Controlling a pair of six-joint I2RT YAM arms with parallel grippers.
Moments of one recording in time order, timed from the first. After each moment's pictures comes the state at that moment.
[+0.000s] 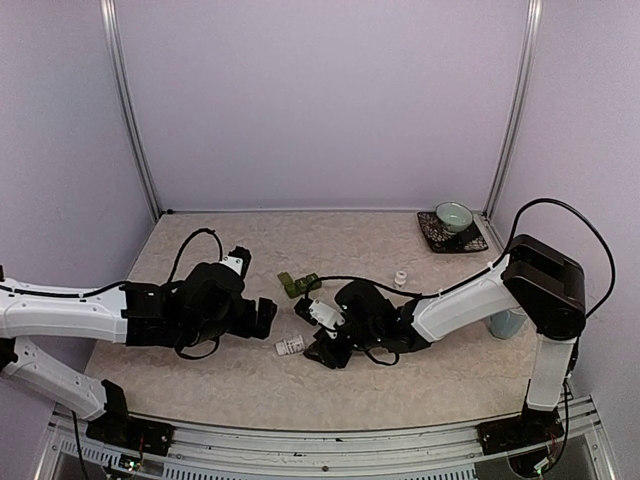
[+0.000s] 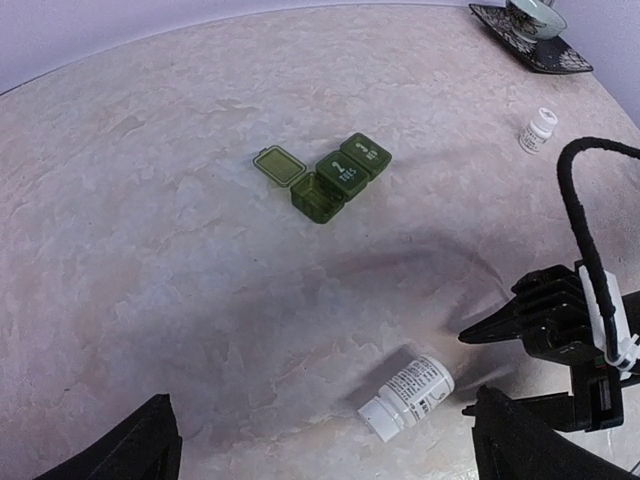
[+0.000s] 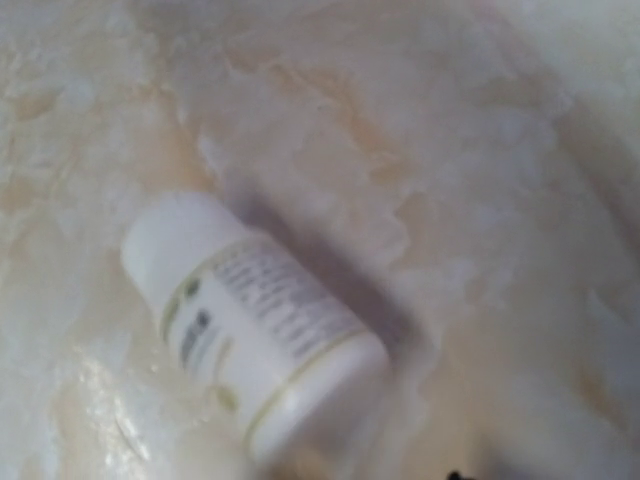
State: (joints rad) left arm -1.07 1.26 0.77 -0.26 -0.53 -0.55; right arm 1.04 1.92 0.97 0.26 -0.14 -0.01
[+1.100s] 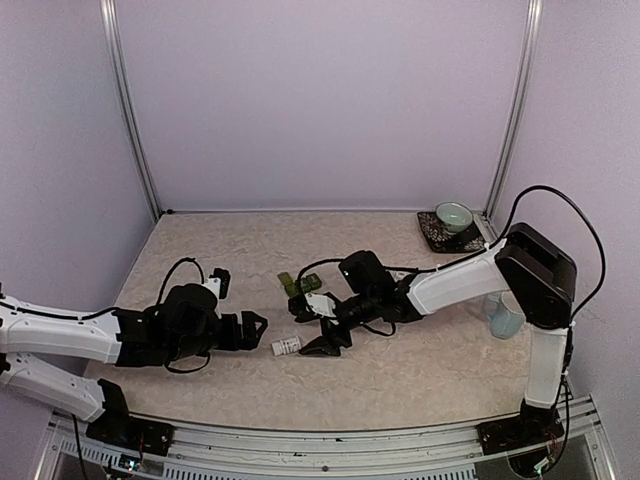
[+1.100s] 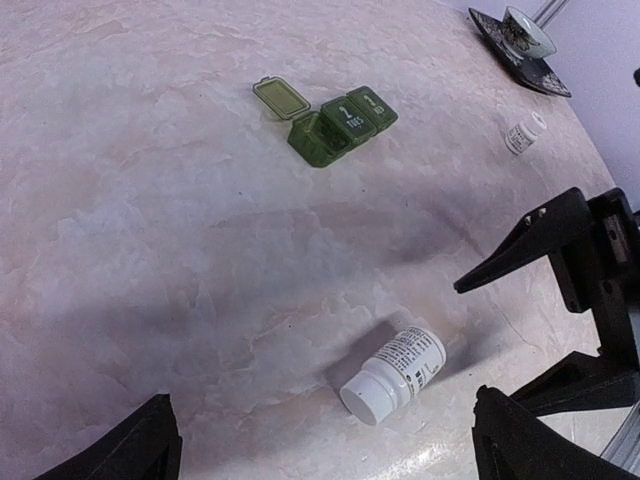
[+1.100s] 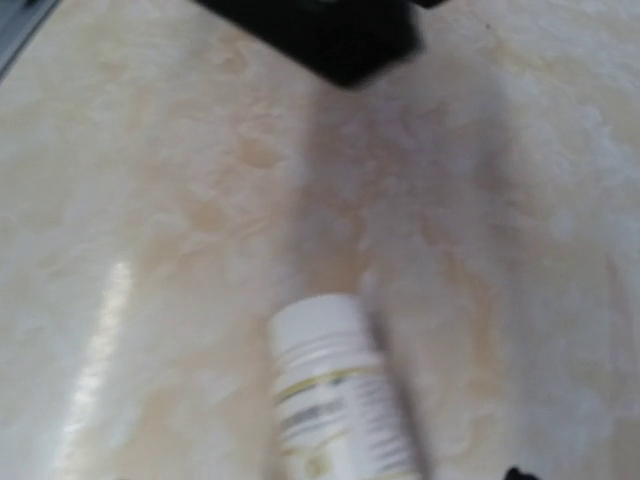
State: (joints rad) left arm -0.96 1.17 0.49 0.03 -0.33 -0.68; right arm 0.91 1.96 1.10 0.18 -0.60 -0.57
